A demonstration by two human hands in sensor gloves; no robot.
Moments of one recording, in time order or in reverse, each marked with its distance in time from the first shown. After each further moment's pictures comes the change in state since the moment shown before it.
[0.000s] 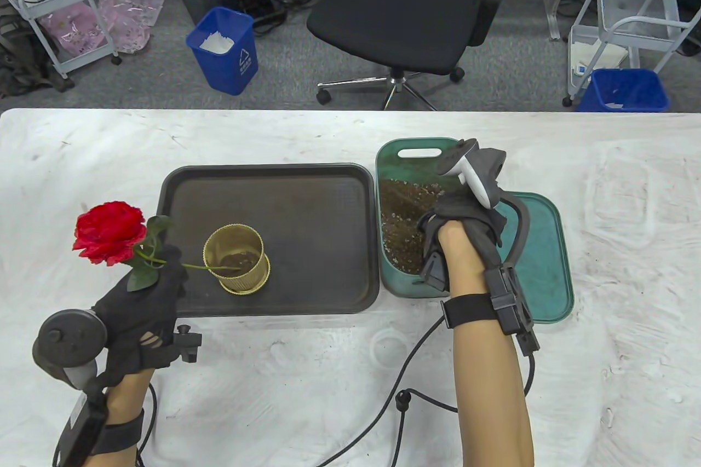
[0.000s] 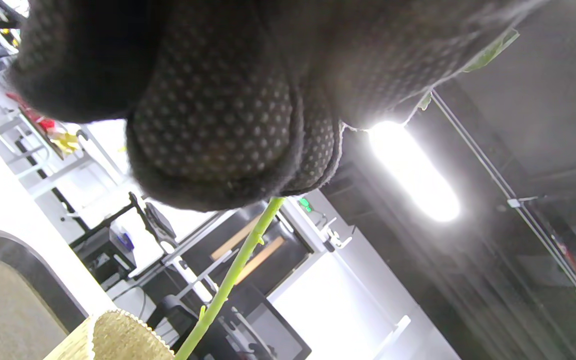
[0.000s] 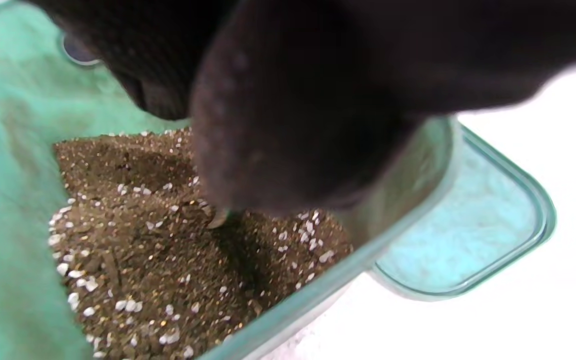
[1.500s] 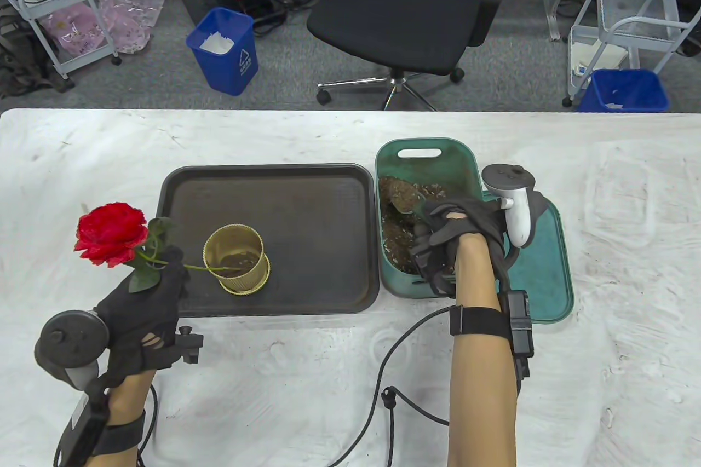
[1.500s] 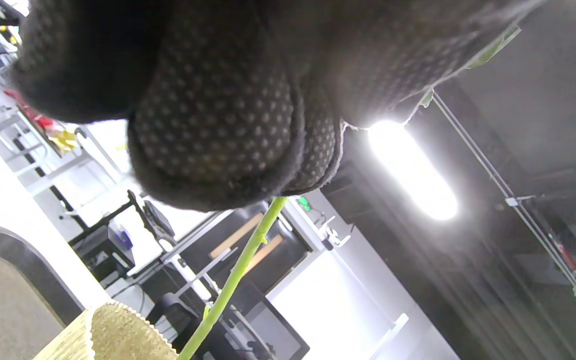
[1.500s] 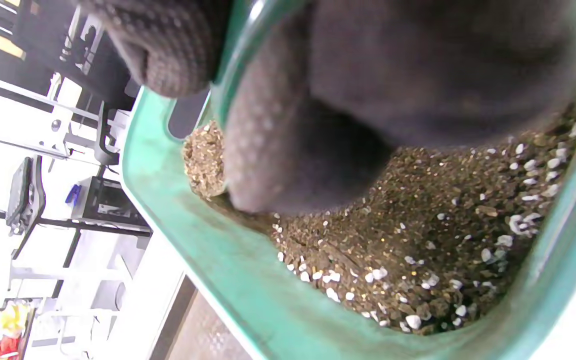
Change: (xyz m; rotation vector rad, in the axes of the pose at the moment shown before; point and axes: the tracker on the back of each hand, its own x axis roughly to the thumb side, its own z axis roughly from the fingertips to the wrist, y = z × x) left_hand 0.000 -0.002 0.001 -0.006 -0.004 0.005; right_hand -0.037 0.016 -0.012 0.144 -0.183 -0.757
